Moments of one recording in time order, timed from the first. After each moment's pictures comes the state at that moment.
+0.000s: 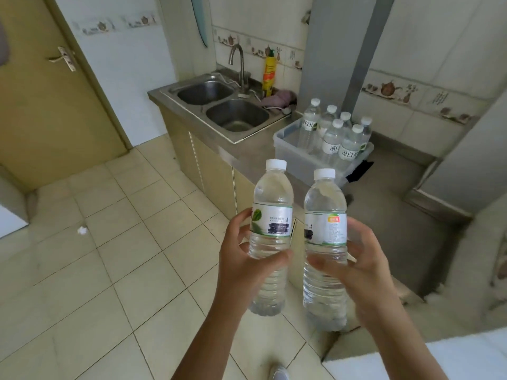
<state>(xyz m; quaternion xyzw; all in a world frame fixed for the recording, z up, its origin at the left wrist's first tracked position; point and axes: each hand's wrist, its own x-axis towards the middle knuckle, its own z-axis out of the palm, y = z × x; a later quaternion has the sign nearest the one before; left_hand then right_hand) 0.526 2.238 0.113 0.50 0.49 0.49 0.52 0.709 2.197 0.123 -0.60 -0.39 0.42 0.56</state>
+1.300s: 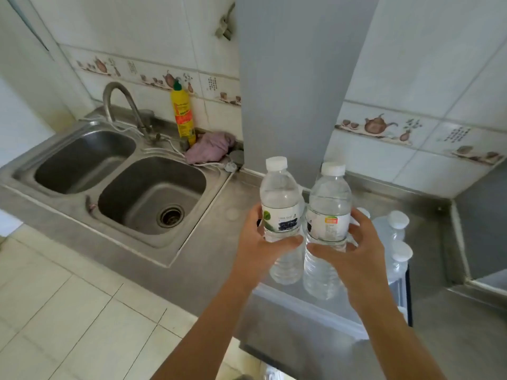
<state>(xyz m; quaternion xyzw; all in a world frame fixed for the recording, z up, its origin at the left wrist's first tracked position) 0.709 2.778 0.056 0.60 0.38 0.32 0.63 0.828 2.661 0.091 -0.71 -0.24 0.23 0.62</state>
